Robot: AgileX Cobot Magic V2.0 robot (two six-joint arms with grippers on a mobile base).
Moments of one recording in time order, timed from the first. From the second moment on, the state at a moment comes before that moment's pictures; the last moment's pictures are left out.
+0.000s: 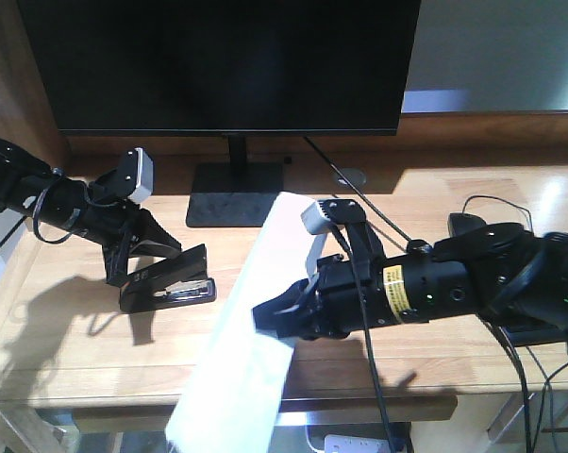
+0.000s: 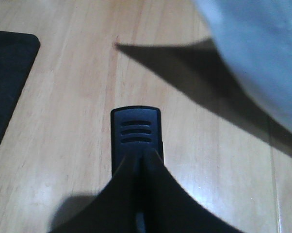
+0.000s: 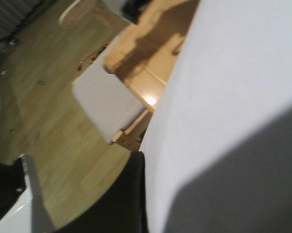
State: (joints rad) left arm -0.01 2.11 -1.46 -0.99 1.07 1.95; right arm 0.42 1.65 -0.87 -1.68 -0.74 1.85
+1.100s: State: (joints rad) left arm -0.01 2.11 -1.46 -0.99 1.07 1.95; right arm 0.42 1.71 -1.13 -1.79 -1.01 2.06
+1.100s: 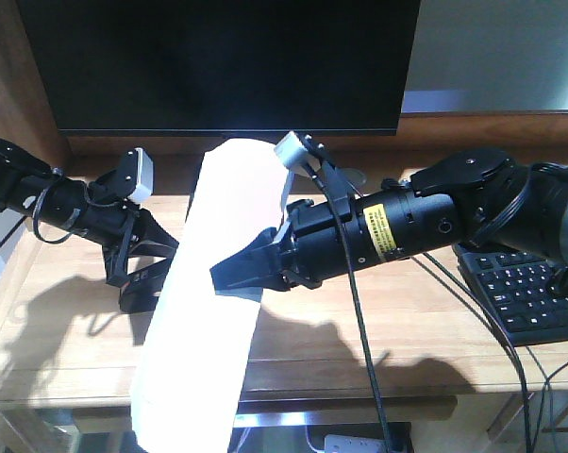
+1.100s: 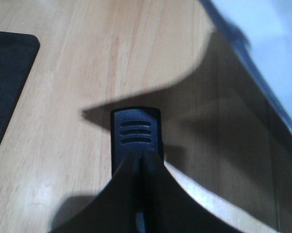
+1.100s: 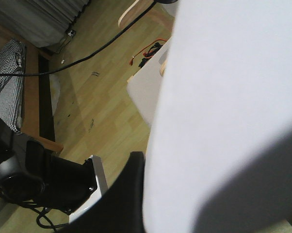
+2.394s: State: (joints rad) left arm -0.01 2.11 -1.46 -0.99 1.07 1.95; right arm 0.26 1.93 -1.01 -1.77 -0.64 1.97
